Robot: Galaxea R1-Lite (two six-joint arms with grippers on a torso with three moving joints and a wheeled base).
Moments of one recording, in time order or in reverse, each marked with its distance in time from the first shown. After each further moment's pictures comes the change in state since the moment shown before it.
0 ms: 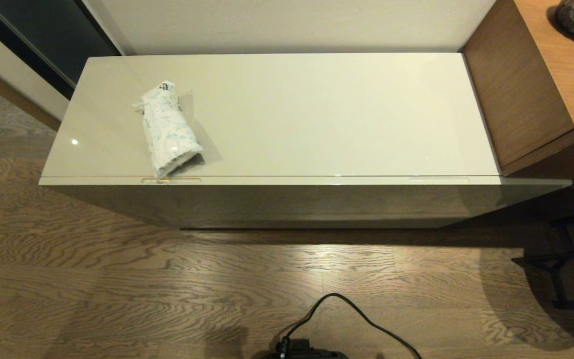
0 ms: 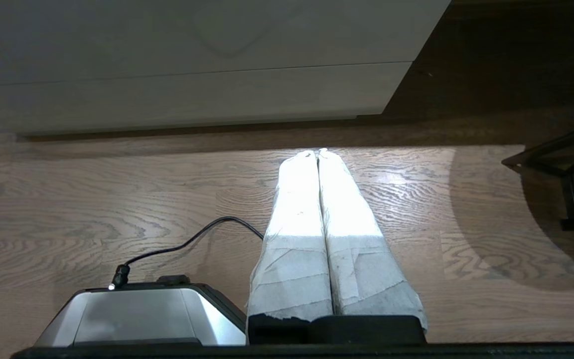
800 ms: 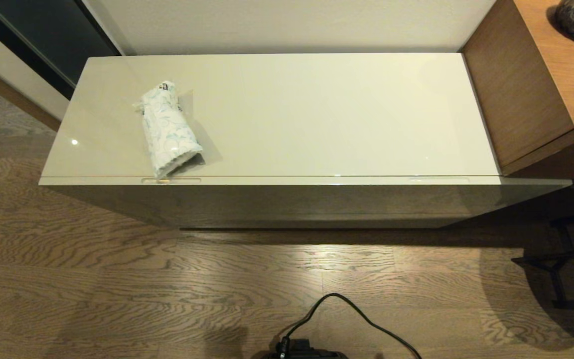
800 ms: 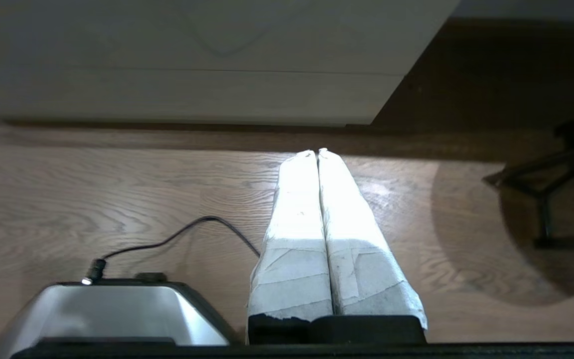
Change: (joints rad) left arm 0.000 0.002 -0.042 0.019 0.000 0.038; right arm 0.000 -0.002 -0.001 -0.009 0.006 -0.087
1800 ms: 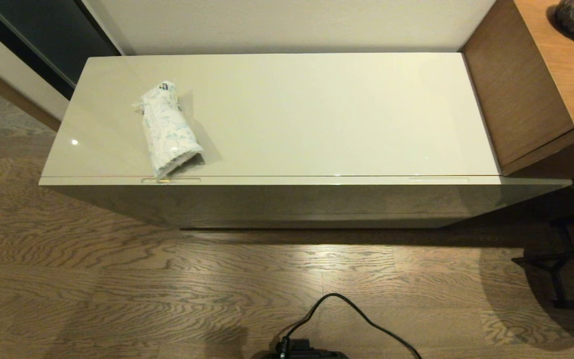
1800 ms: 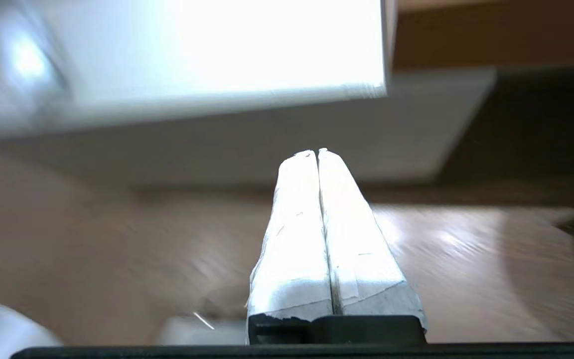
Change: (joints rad) left arm 0.002 0.186 -0.428 0.115 0.009 -0.099; right arm -0.001 0.080 -0.736 0.516 0.119 0.208
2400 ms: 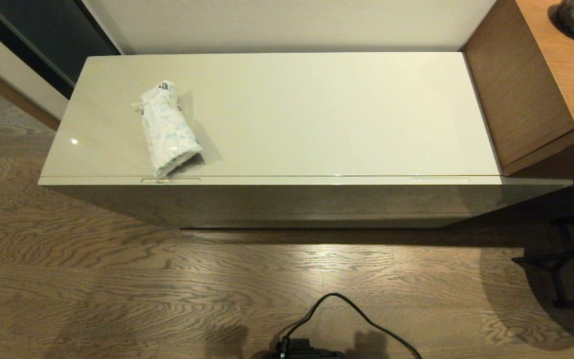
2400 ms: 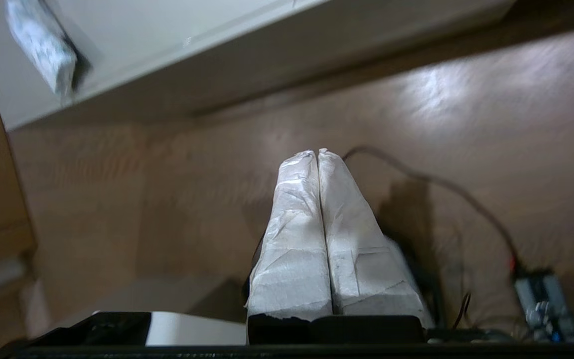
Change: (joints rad) left arm 0.000 0.467 -0.269 0.068 0.046 -0.033; right arm -0.007 0.517 -0.493 0.402 0.103 0.245
